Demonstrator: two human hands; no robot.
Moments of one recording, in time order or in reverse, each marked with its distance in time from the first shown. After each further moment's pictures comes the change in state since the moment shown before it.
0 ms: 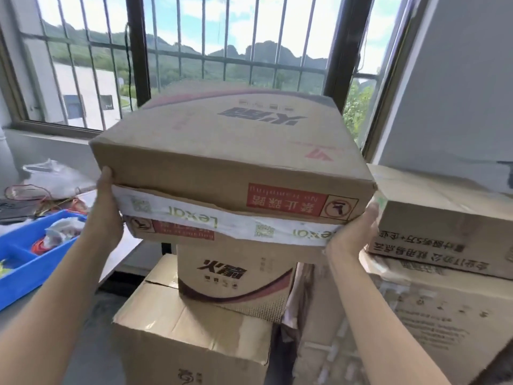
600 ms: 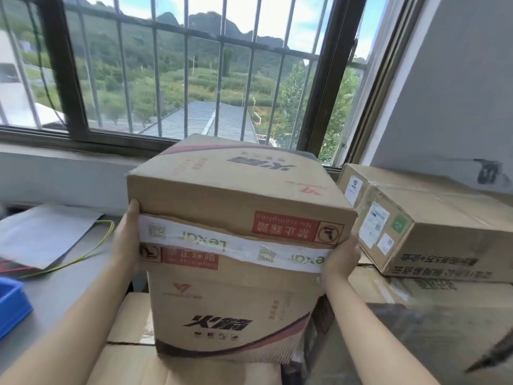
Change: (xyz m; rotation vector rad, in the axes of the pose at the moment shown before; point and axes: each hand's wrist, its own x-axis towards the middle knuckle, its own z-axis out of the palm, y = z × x) left_hand 0.203 -0.118 0.051 -0.105 -0.196 -0.250; right_hand 0.074 0.140 0.073 -0.446 0.210 -0.039
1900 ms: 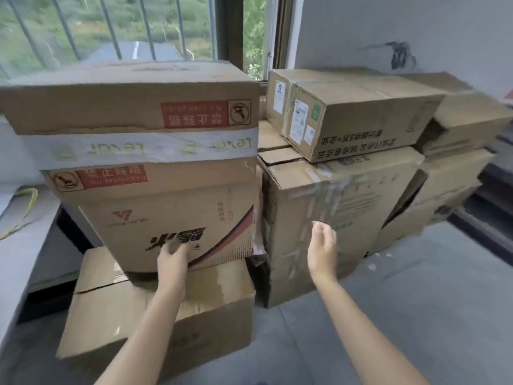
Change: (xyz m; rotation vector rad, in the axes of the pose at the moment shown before) left_hand -0.194 -0.153 0.035 0.522 -0.083 -0.321; right_hand -0.078 0.072 -0.217 -0.531 -0.084 0.017
